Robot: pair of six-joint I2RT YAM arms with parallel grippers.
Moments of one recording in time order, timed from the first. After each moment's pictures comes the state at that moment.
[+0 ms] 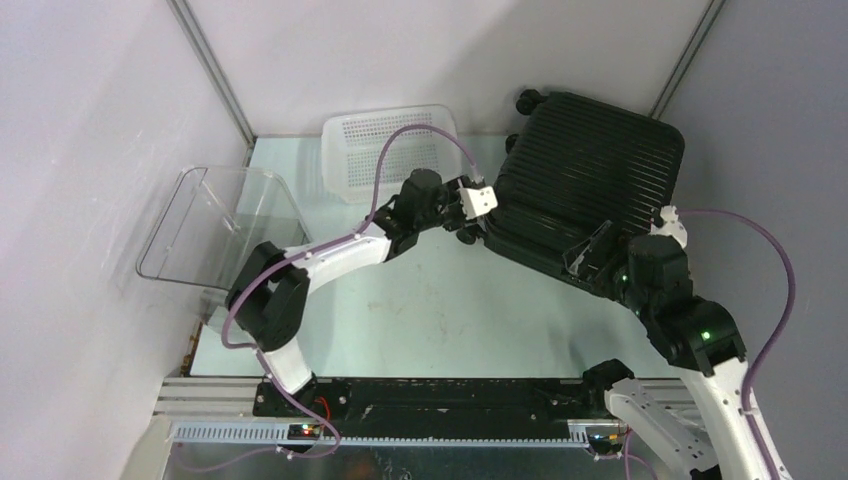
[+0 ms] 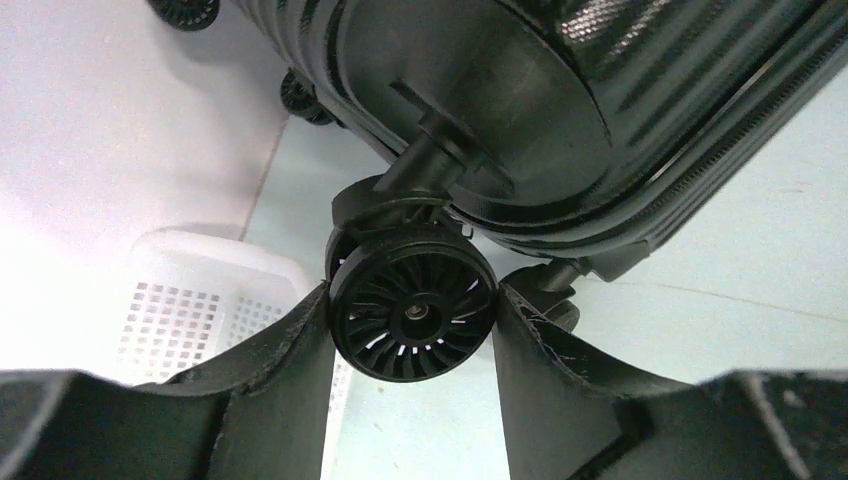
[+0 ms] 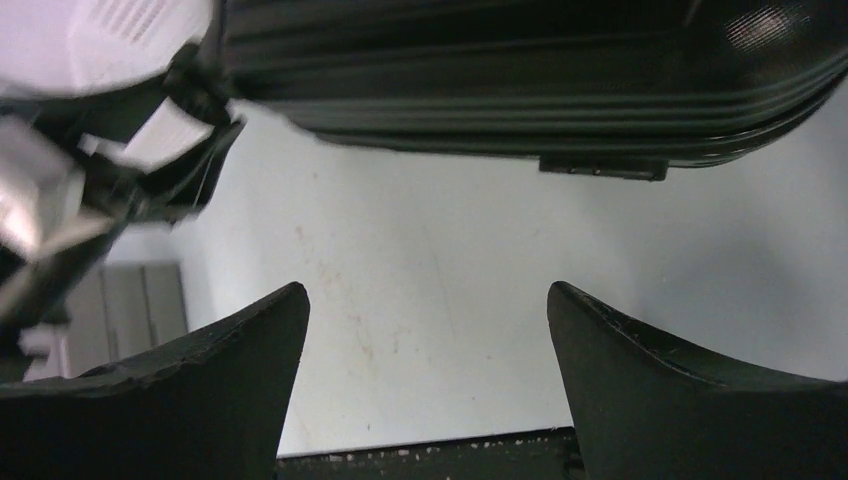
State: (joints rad) left arm -0.73 1.74 1.23 0.17 0.22 0.65; right arm 0.40 0.64 1.07 -1.02 0.24 0.83
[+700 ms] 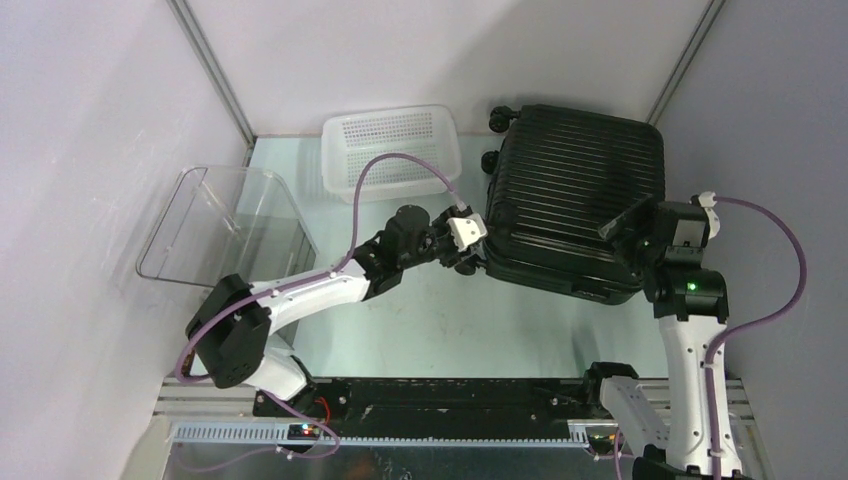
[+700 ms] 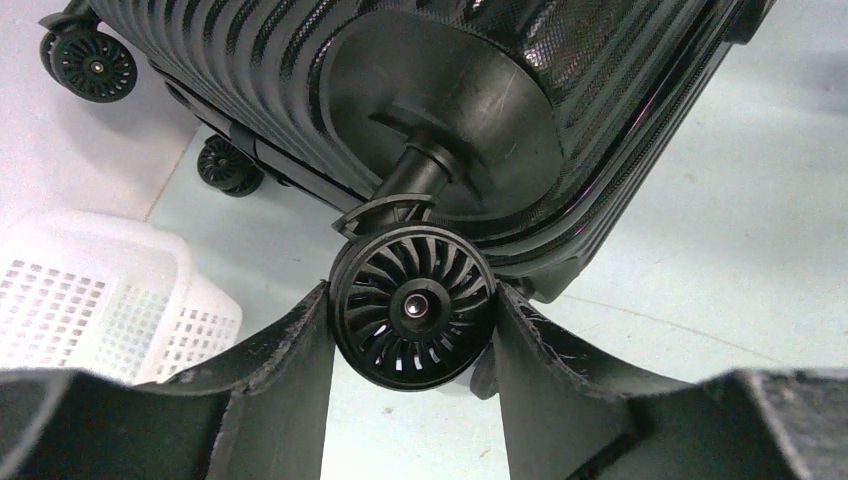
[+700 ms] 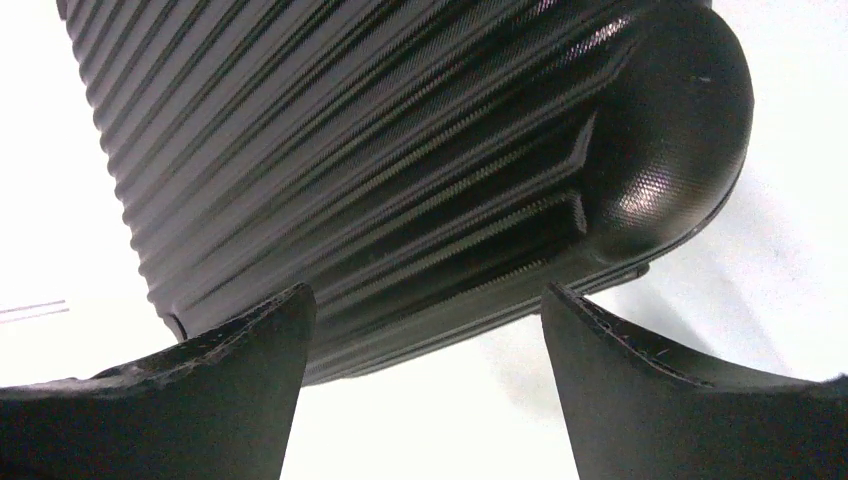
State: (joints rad) left arm -0.85 1.47 0.93 0.26 0.20 0.43; right arm -0.08 0.81 1.07 -0.92 0.10 0.82
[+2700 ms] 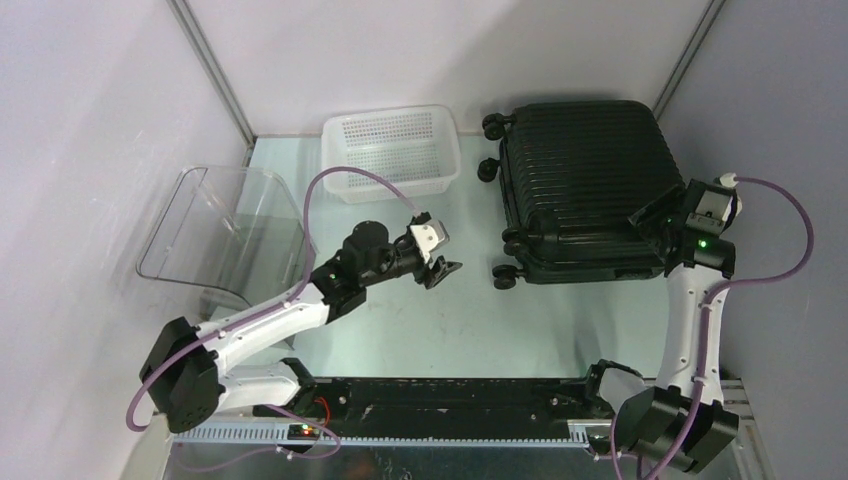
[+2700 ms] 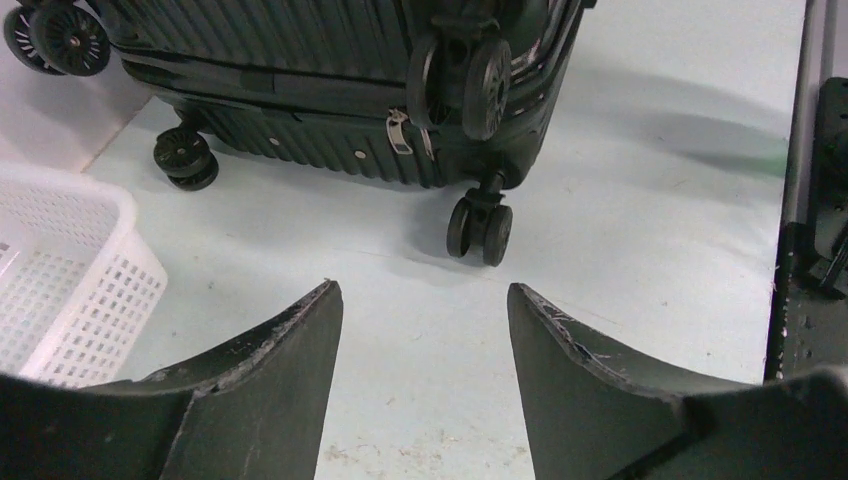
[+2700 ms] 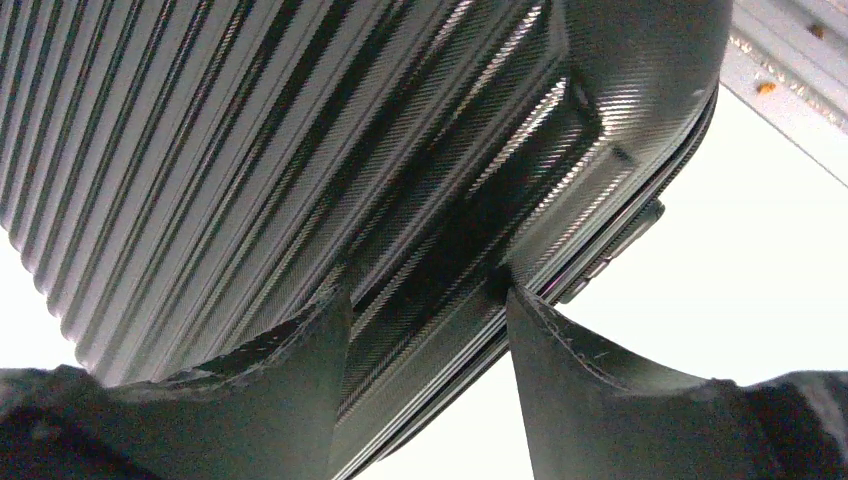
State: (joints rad) left arm -0.81 1.17 0.76 0.21 0.31 0.21; right arm -0.36 1.04 1.07 -0.73 -0.02 0.64
